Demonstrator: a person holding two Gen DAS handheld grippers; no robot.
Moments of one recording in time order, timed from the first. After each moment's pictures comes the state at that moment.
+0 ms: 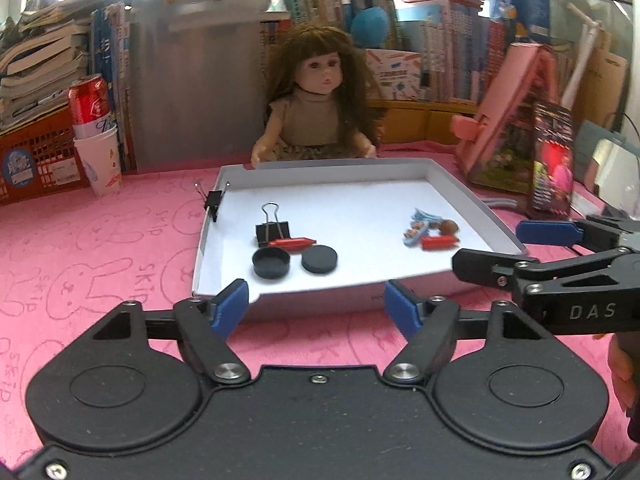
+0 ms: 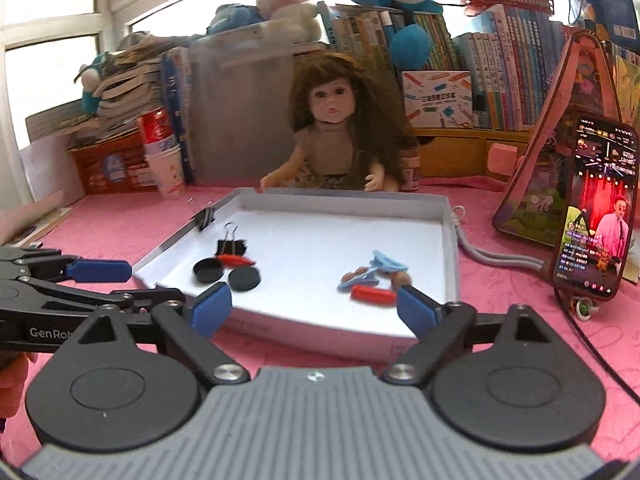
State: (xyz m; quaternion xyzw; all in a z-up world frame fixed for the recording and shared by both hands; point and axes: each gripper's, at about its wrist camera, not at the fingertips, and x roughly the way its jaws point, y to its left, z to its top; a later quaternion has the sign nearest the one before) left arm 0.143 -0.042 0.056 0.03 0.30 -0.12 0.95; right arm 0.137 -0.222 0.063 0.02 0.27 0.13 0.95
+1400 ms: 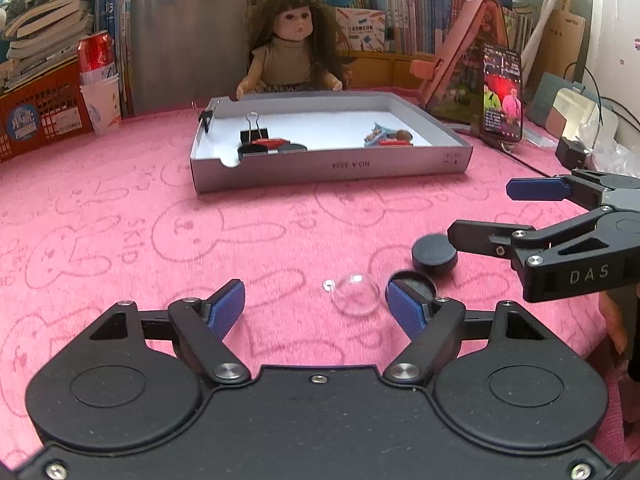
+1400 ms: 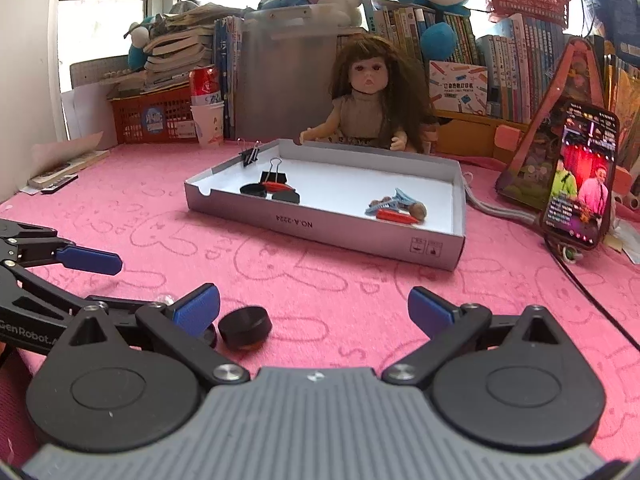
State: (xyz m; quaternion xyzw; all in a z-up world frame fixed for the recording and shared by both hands) left arm 0.039 -0.030 0.019 0.04 0.34 -0.15 0.93; right arm 0.052 -0.220 0.039 -0.03 0.28 0.15 0.95
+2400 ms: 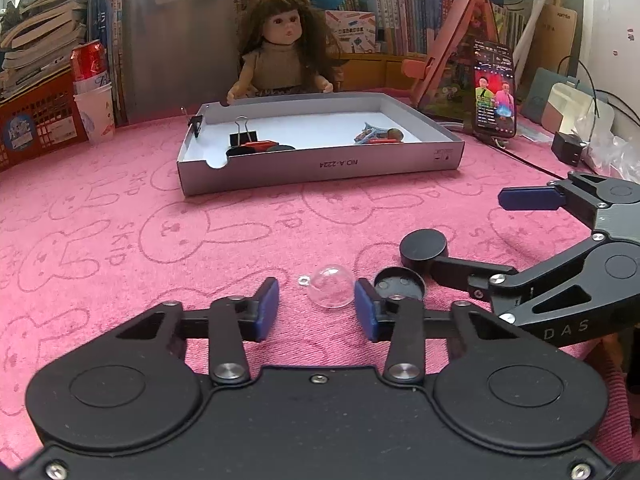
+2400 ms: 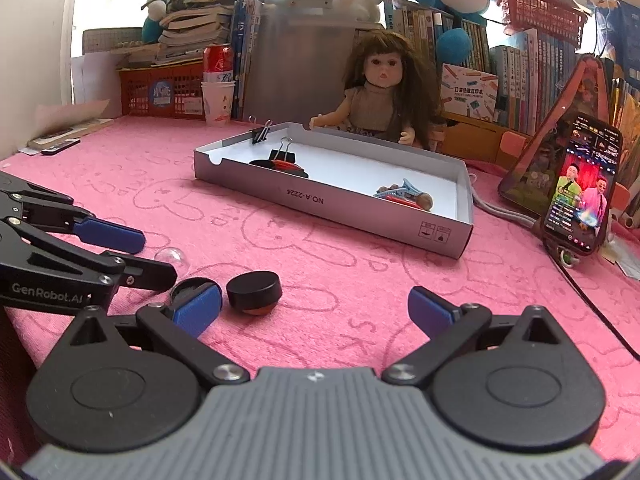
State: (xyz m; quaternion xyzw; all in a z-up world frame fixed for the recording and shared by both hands) left arm 0.036 -0.041 0.013 0.05 0.32 -0.15 0.93; right arm 0.038 -0.203 0.026 -0.08 0.27 0.15 0.95
